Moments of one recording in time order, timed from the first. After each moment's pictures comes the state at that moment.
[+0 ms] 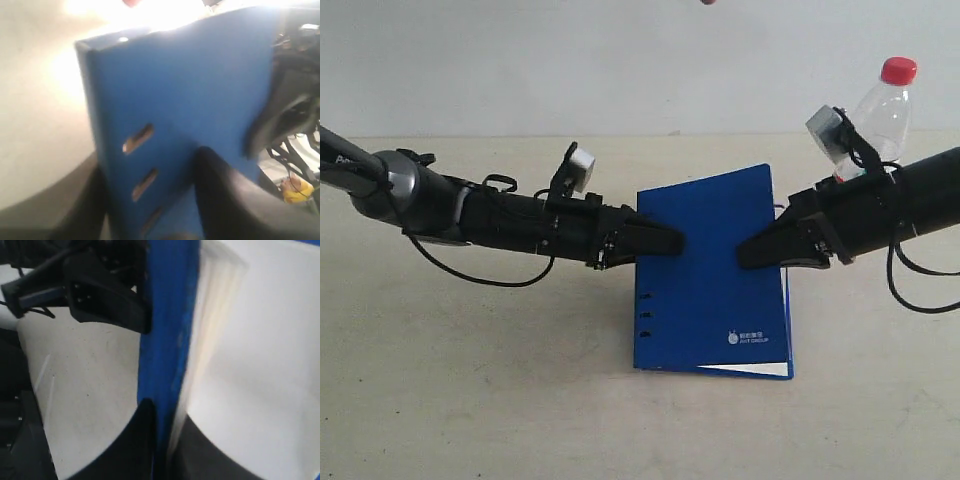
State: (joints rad) left arm -0.19 2.36 -1.36 -1.70 1.19 1.52; right arm 0.00 1.90 -1.00 1.25 1.12 -1.28
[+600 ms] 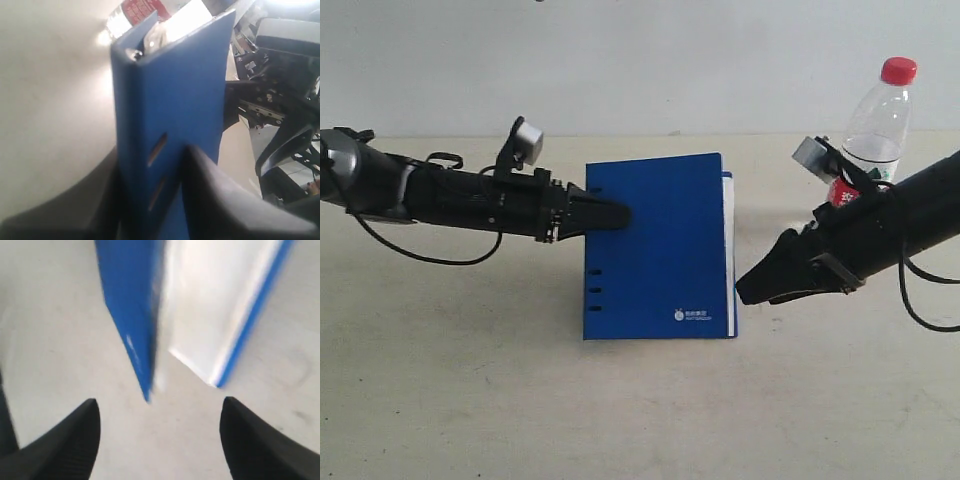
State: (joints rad) left arm -0.03 2.32 -1.36 -1.60 1.23 1.58; right arm 0.02 1.90 -1.00 1.08 1.06 -1.28
